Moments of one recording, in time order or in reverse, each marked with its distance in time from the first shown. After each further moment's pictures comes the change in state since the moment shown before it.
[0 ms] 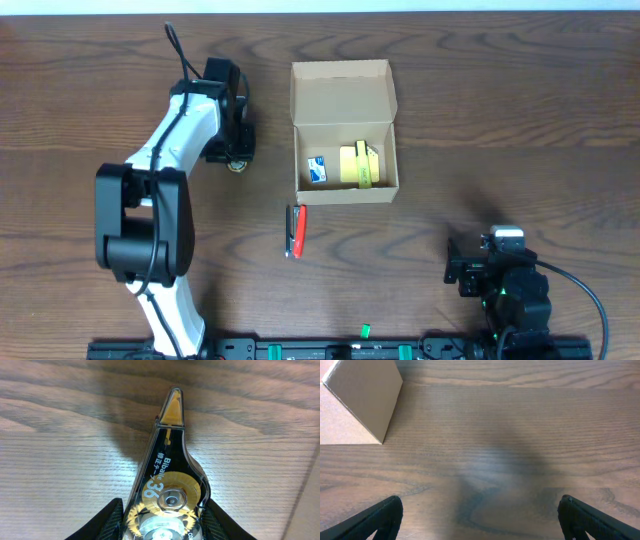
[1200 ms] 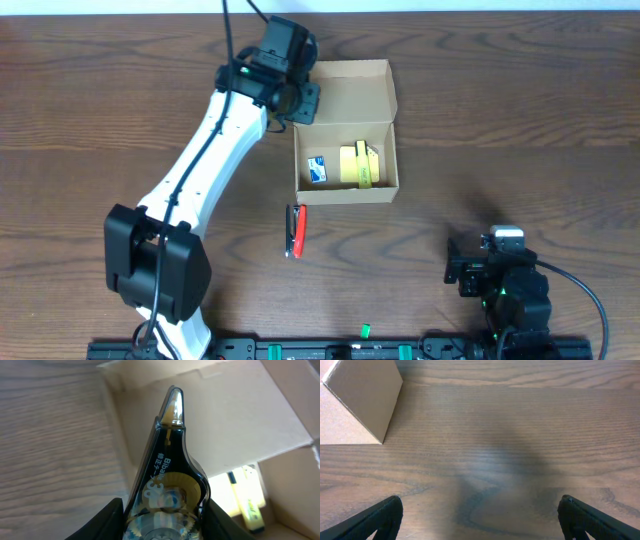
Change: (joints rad) left arm -0.280 -0.114 0.225 0.079 0.012 0.019; right arm 0.000 0.000 0.000 0.000 0.000 0.000
